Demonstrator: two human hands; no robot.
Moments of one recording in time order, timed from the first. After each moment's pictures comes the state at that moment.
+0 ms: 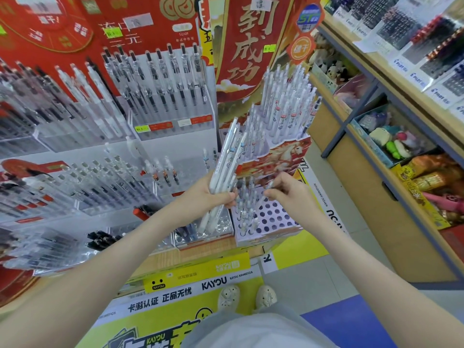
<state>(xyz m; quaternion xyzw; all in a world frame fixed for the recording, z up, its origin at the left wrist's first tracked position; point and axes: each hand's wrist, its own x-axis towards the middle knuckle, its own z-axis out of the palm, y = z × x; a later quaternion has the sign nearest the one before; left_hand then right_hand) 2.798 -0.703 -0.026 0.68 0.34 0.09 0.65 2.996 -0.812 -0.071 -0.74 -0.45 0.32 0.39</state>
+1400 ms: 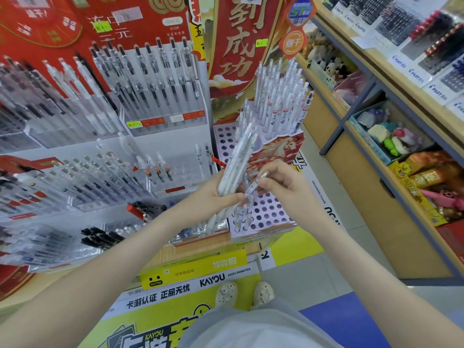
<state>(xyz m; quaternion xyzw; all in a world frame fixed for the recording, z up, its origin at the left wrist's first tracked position) 2.814 -0.719 -0.036 0.71 0.29 0.09 0.64 2.977 -0.823 -0.031 -0.60 -0.46 0.38 0.53</state>
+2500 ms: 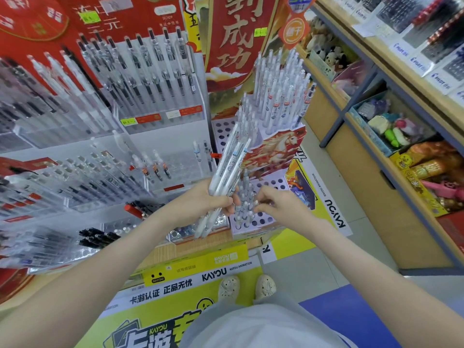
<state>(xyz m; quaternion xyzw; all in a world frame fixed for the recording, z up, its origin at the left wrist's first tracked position) 2.803 -0.705 -0.054 0.65 0.29 0.04 0.70 2.991 -0.824 -0.092 -0.71 -0.55 0.37 0.24</state>
